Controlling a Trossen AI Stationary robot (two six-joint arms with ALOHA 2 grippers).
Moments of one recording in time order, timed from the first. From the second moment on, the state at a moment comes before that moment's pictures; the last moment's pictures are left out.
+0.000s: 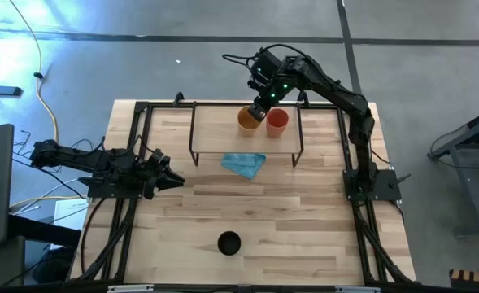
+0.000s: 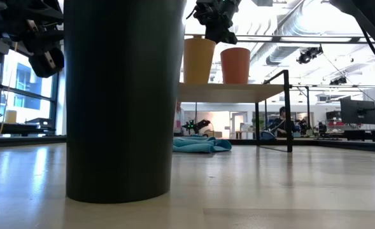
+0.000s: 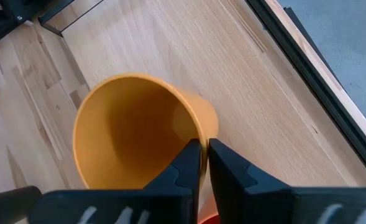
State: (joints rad) left arm -0.07 0.31 0.23 -0.11 0.01 -0.74; right arm -0.46 2.01 2.35 -1.42 -0.17 0.13
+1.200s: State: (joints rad) left arm -0.07 0.31 0.23 -0.12 0.03 -0.73; right arm -0.47 2.07 2.36 -1.39 -0.19 0.10
